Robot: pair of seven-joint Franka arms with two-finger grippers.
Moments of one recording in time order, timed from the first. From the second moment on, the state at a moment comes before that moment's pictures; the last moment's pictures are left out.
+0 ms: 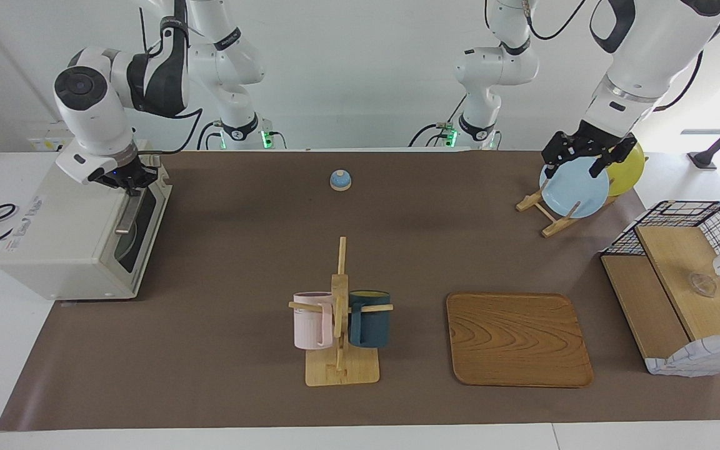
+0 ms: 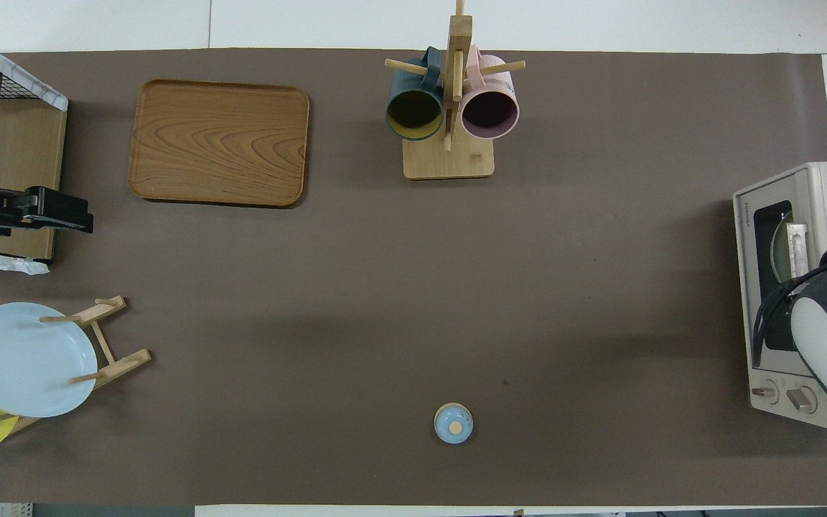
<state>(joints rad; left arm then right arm) -0.07 -0.04 -0.04 -1.65 -0.02 1.61 -0.05 -0.09 -0.11 -0.04 -2.07 -0.30 1.78 -0.20</state>
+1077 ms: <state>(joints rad) -0.07 -0.04 -0.04 -1.65 -0.02 1.61 -0.05 -0.09 -0.12 -0.03 -2.10 -0.28 1.81 -0.20</state>
